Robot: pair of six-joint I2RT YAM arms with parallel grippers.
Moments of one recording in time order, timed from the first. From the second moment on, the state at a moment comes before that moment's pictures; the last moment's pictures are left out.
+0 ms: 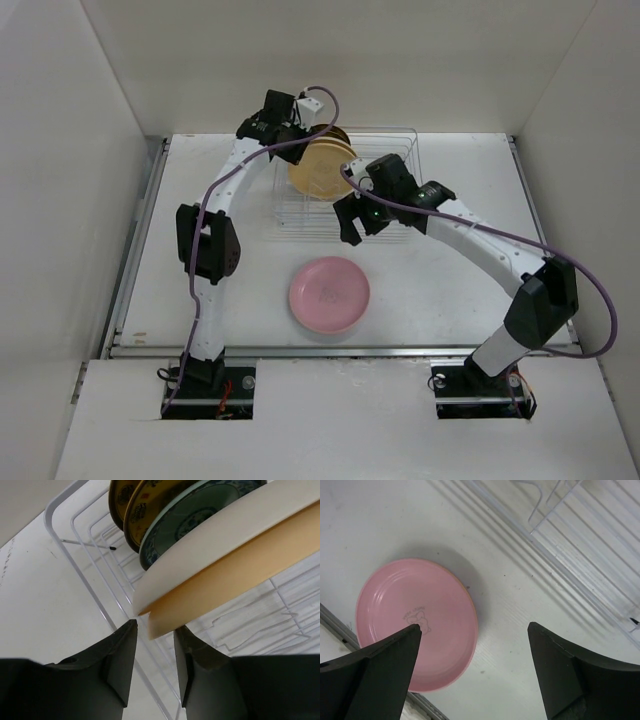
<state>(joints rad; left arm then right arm) -0.35 2.16 2.16 -0.76 0.09 0.26 0.64 1.61 1.43 -0.67 -0.16 0.03</state>
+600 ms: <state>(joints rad) -0.34 2.21 2.16 -0.76 0.06 0.31 0.64 1.61 1.44 -0.67 -0.14 0.04</state>
